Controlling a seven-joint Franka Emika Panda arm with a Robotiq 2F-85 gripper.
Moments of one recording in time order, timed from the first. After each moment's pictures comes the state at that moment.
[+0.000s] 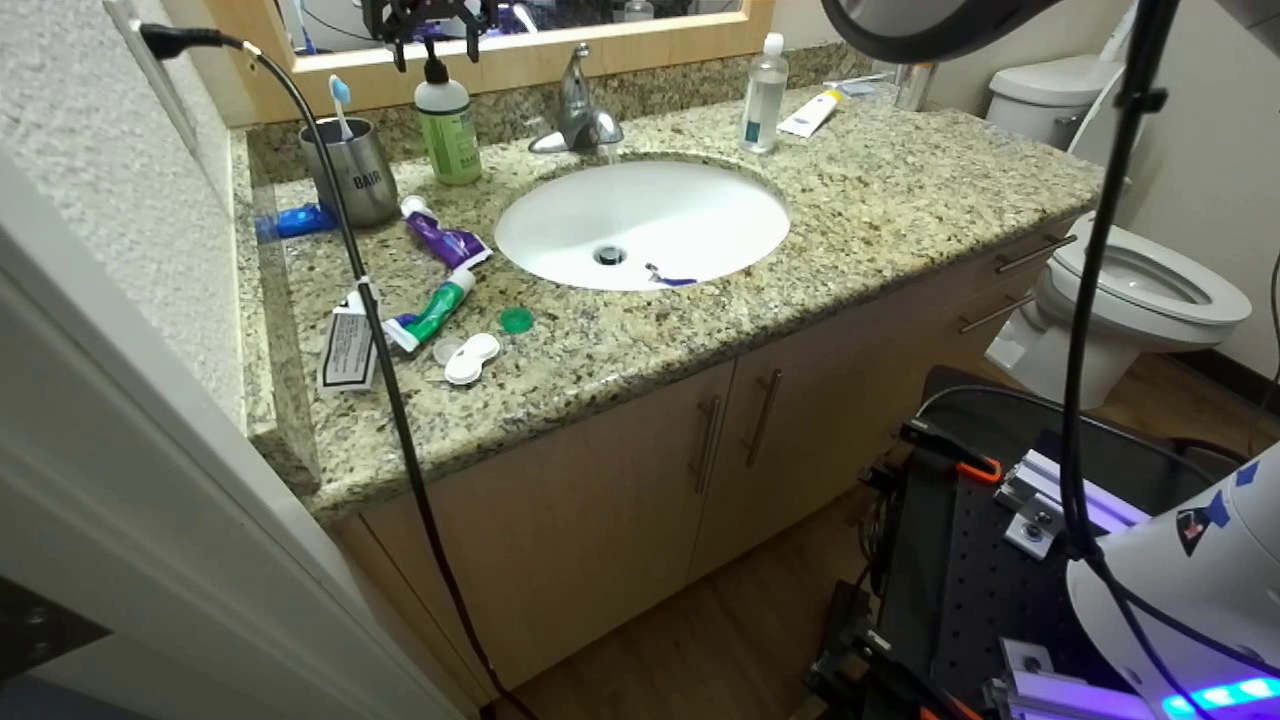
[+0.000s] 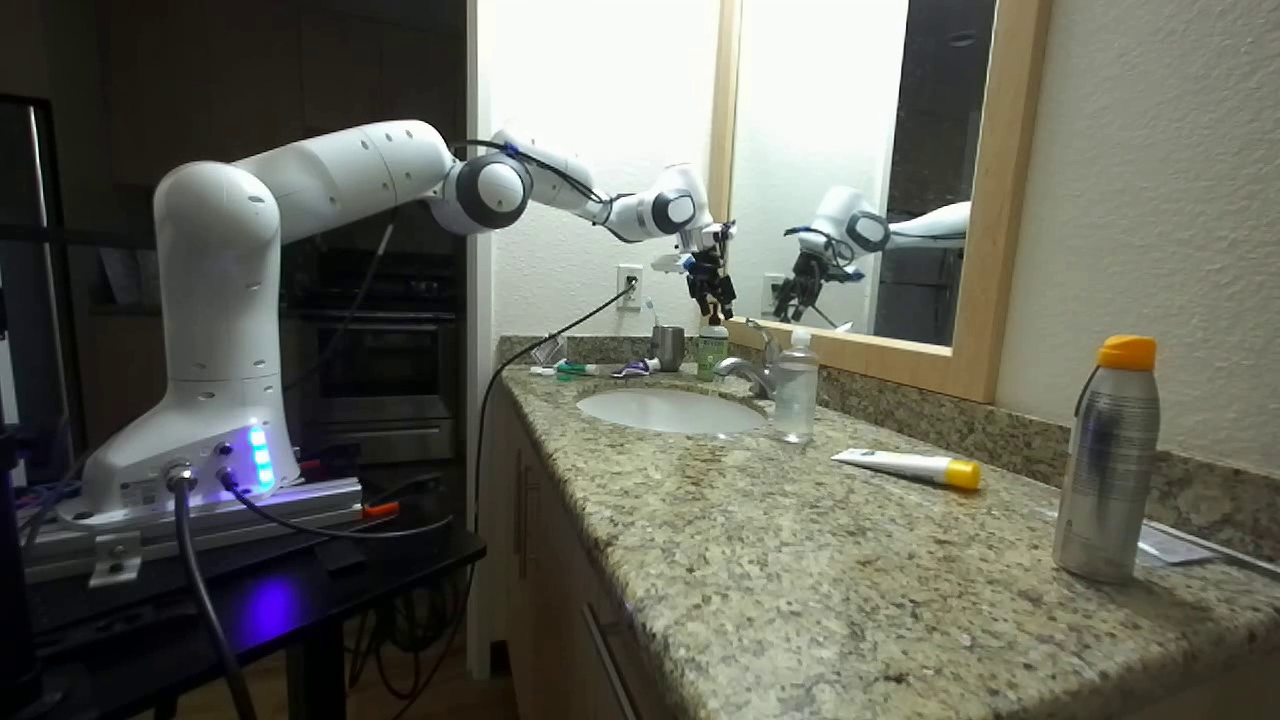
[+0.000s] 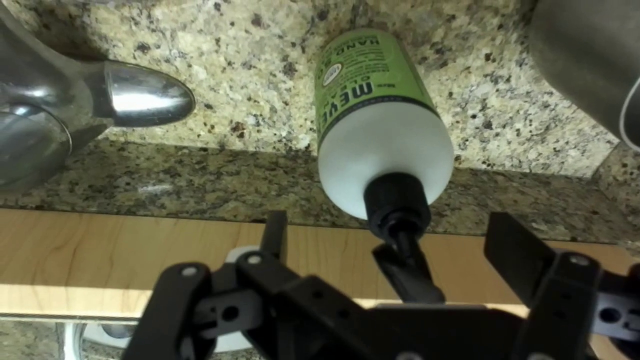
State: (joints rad) arm -0.19 1.12 -0.05 -0.60 -0.04 2.13 0.23
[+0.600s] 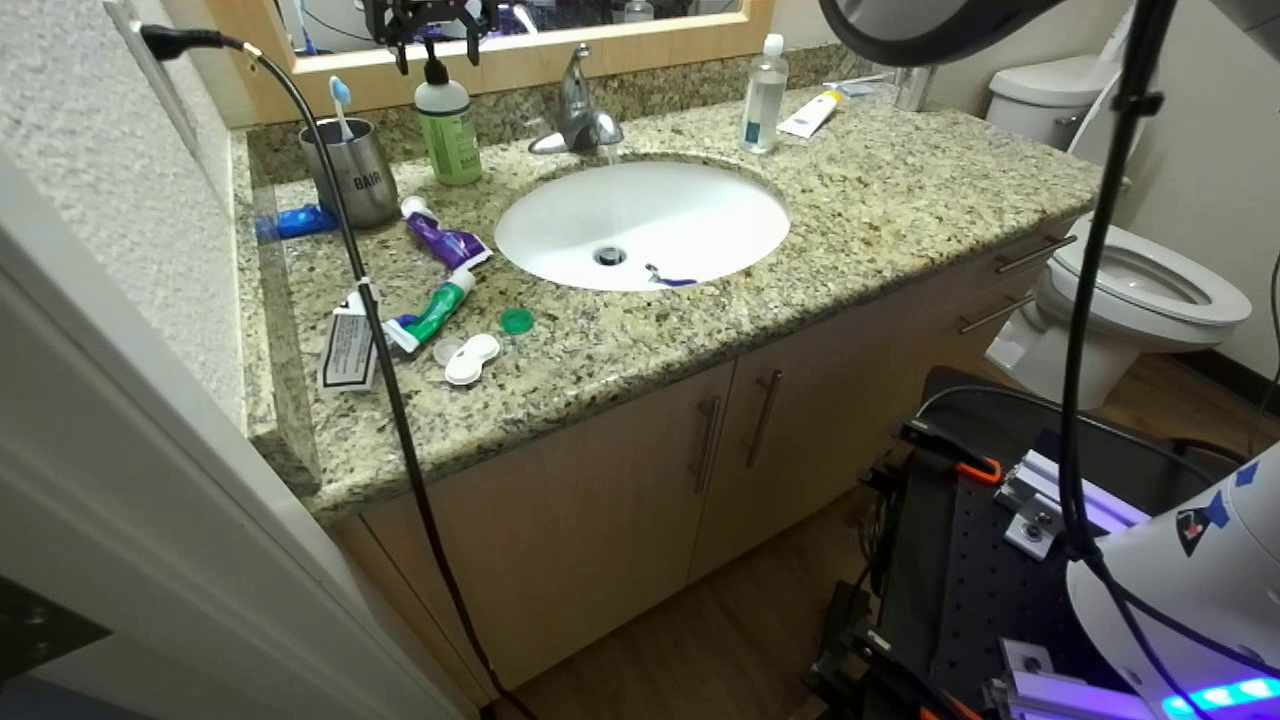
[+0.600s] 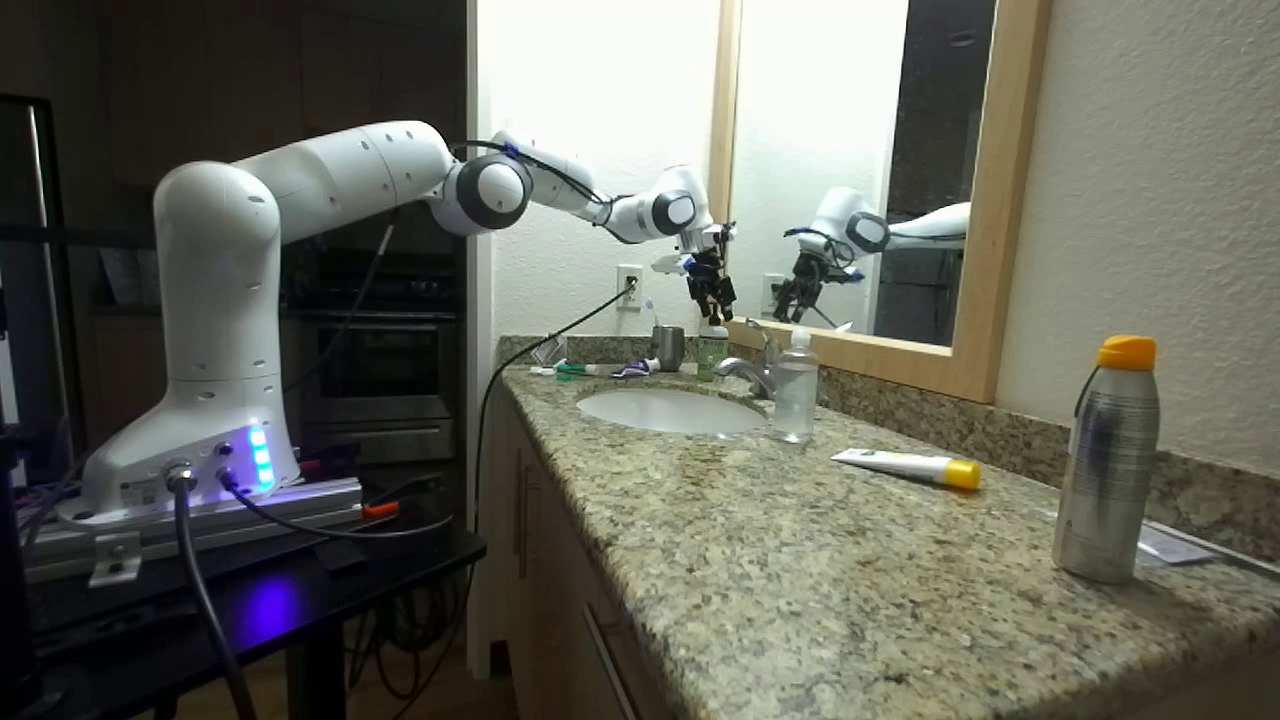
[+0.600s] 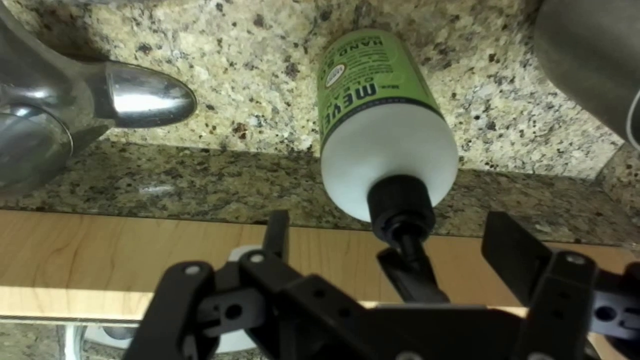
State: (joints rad) arm -0.19 1.12 -0.06 -0.60 -0.04 2.14 0.23
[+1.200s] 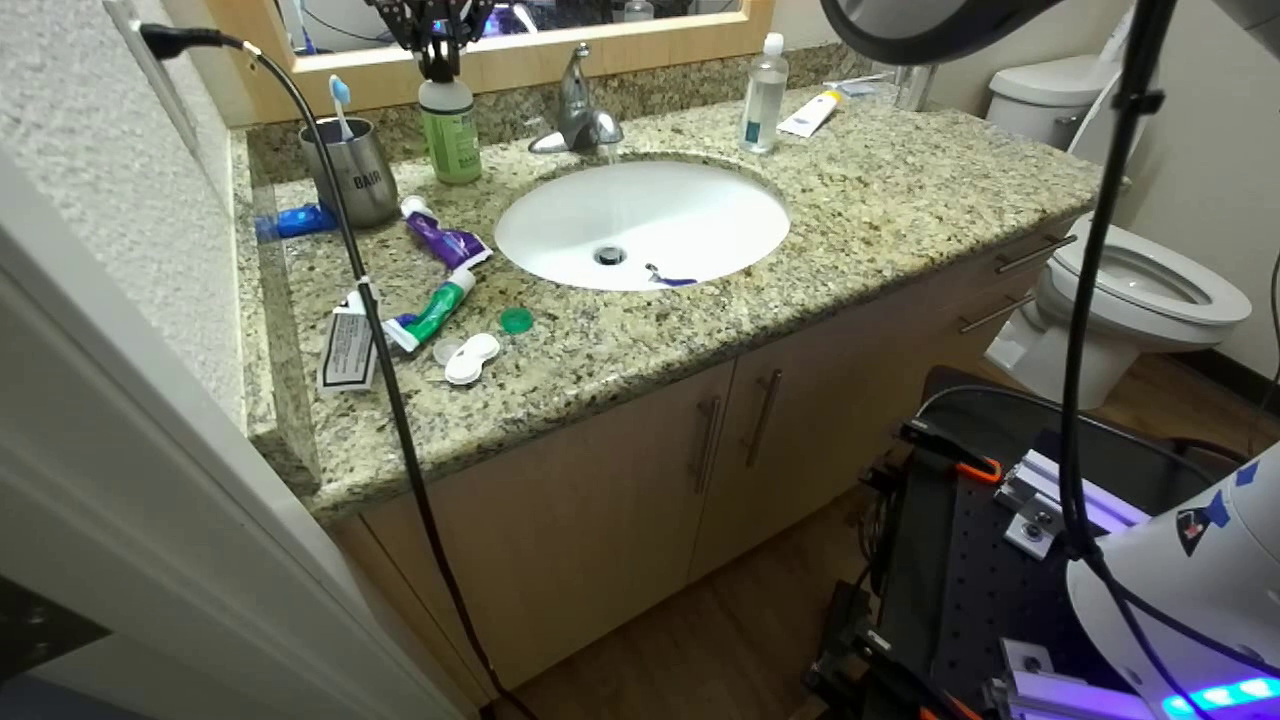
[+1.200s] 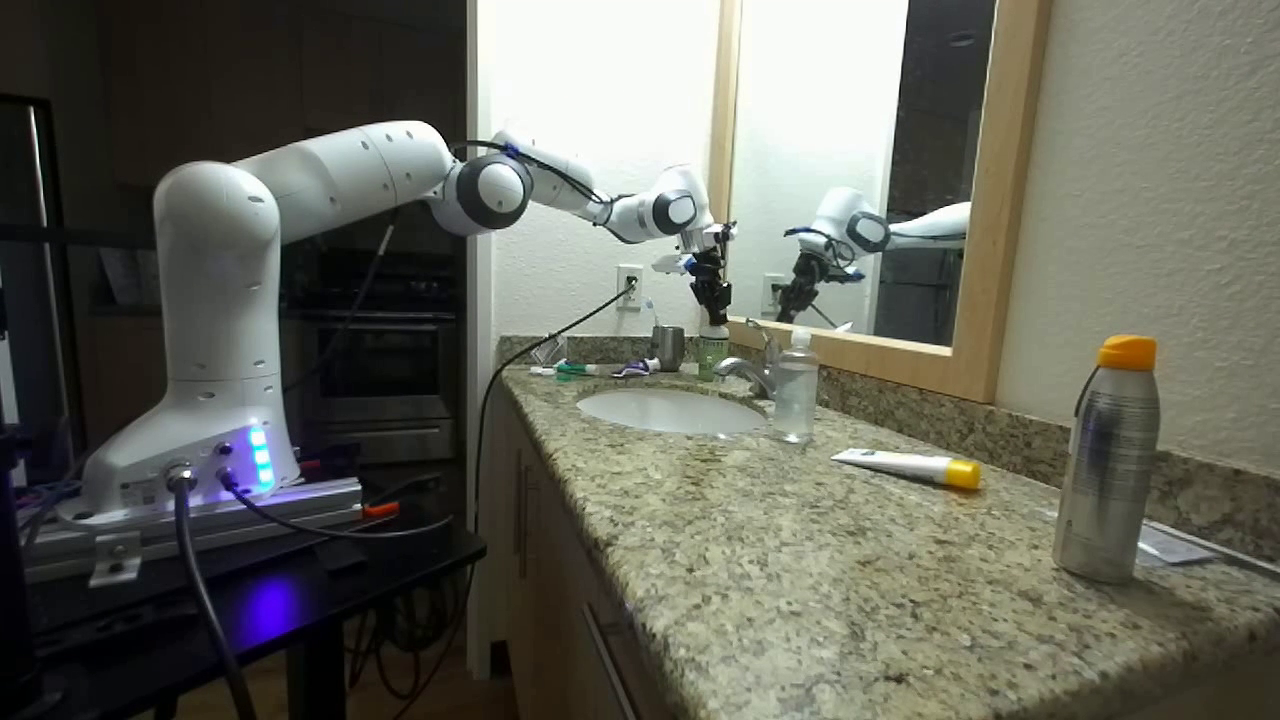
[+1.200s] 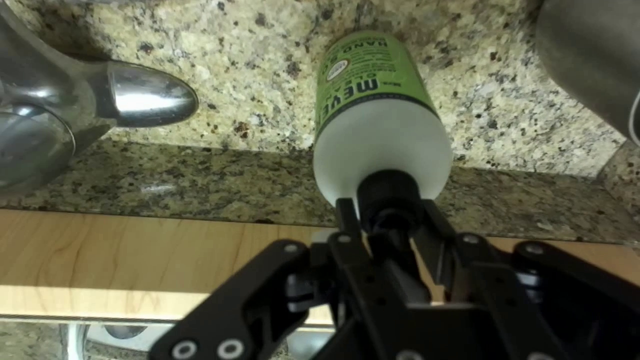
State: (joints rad) arm -0.20 1.12 -0.06 -0.60 -0.04 2.14 0.23
